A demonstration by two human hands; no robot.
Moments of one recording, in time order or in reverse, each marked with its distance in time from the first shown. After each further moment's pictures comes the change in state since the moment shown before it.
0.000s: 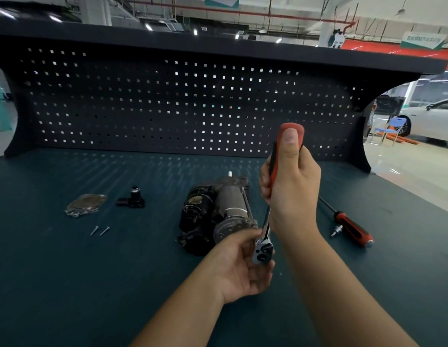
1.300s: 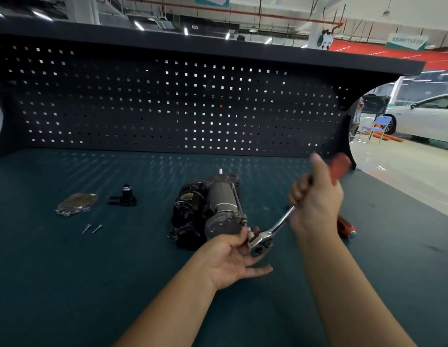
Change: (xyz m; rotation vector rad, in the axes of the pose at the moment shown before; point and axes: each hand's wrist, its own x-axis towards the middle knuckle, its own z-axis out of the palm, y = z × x) left_hand 0.010 -0.005 -0.005 -0.128 -0.150 0.027; right_hand 0.018 0.021 -0.058 0.315 0.383 0.276
